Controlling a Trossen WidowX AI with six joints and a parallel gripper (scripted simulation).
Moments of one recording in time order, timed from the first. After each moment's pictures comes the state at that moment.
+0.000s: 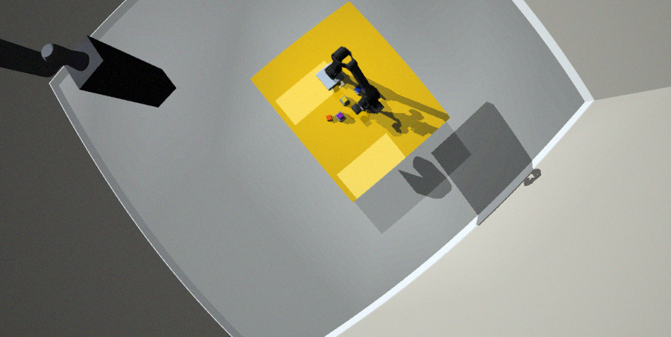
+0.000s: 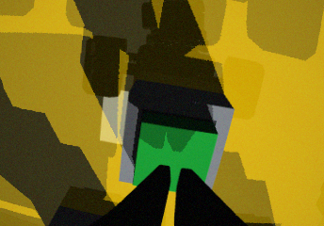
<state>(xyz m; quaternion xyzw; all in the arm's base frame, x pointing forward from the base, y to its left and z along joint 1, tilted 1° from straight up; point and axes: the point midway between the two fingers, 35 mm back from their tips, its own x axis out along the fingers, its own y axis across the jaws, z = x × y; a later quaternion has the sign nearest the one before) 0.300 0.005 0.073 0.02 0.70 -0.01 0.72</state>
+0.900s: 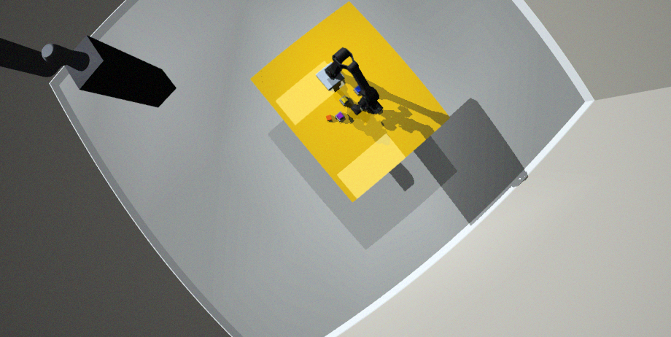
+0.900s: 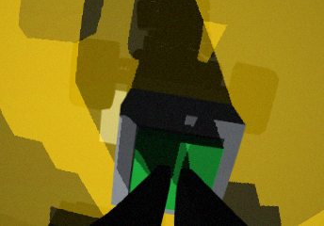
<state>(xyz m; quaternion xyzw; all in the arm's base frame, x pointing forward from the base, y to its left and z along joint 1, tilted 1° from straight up) 0.300 0.005 0.053 0.02 0.70 -0.01 0.72</state>
